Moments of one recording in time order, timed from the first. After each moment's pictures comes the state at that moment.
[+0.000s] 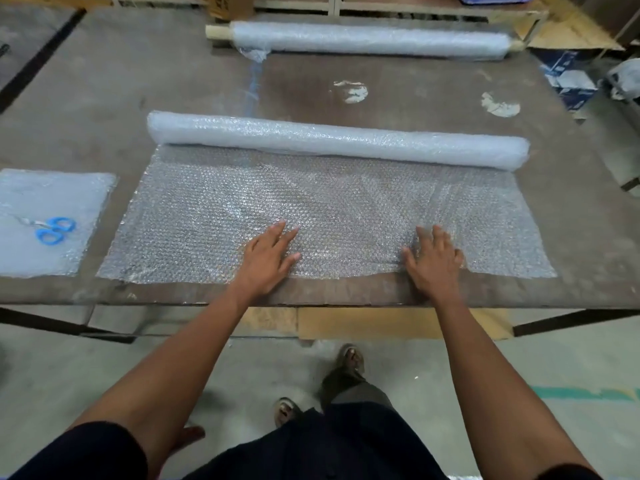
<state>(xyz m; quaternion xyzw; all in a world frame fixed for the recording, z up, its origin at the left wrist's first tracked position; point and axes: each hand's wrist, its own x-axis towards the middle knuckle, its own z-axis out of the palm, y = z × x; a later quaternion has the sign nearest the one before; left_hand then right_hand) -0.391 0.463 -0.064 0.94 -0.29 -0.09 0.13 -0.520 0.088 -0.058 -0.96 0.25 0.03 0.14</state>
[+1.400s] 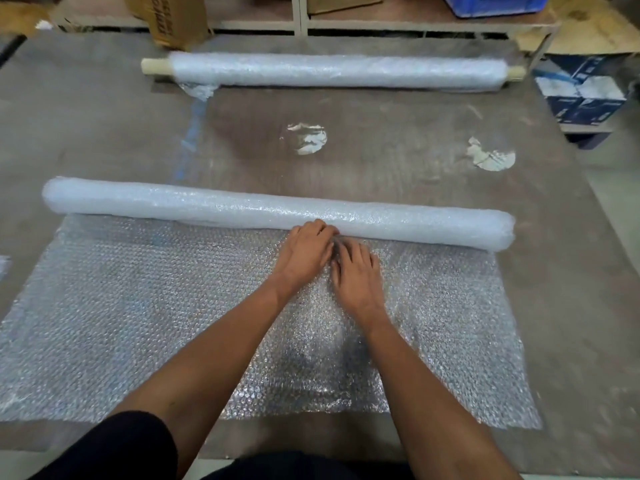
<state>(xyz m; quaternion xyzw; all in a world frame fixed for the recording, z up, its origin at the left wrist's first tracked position) -0.196 0.137 -0.043 0.93 -0.33 0.04 0.13 -0.289 0.003 -0.076 -0.99 0.07 -0.06 0.14</state>
